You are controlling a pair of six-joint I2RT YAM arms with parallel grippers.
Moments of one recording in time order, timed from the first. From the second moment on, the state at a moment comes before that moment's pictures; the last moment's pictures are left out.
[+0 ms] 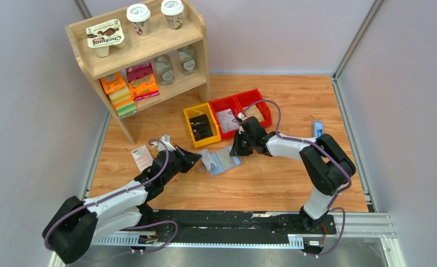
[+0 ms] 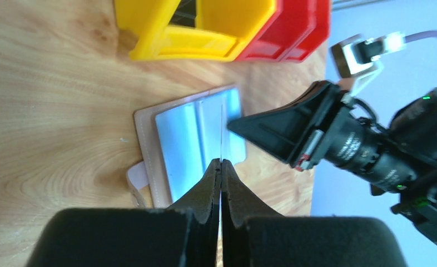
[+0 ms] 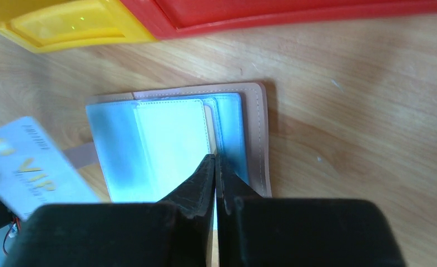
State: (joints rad) left arm -0.66 1.02 0.20 0.39 -0.11 -1.21; right arm 0.62 1.73 0.90 -0.03 -0.23 0.57
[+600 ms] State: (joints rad) left arm -0.66 0.82 0.25 0.41 -0.25 -1.25; right arm 0.62 1.29 0.86 -0.09 -0.13 0.75
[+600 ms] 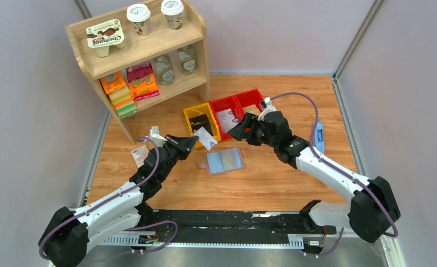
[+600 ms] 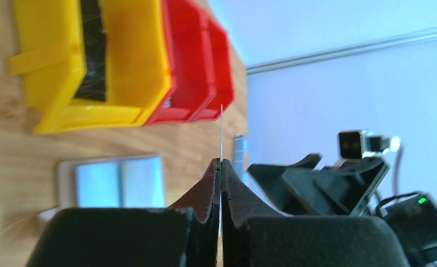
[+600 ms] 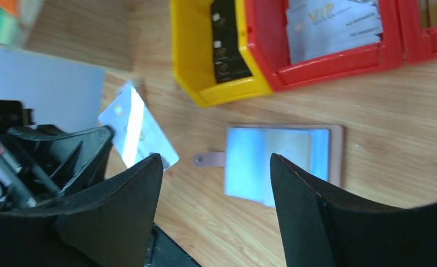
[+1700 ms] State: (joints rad) left arm -0.66 1.19 0.53 0.79 -0.25 -1.37; right arm 0.67 1.34 0.75 0.69 -0.21 1.09
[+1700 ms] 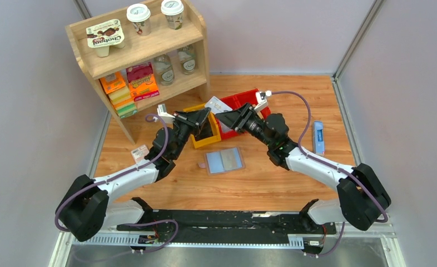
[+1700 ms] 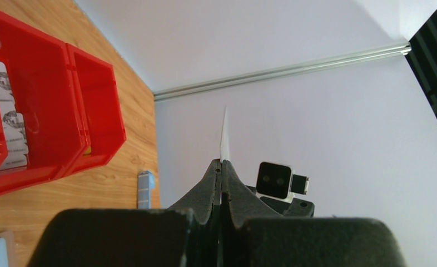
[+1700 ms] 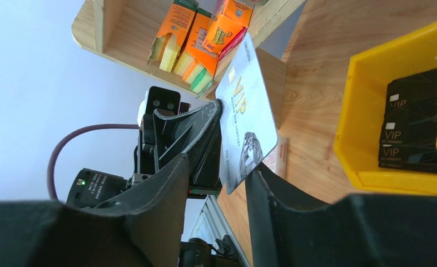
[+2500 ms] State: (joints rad) left arm -0.48 0.99 0.46 0.56 -0.05 -1.14; right arm 0.55 1.43 1.05 0.18 -0.38 0.78
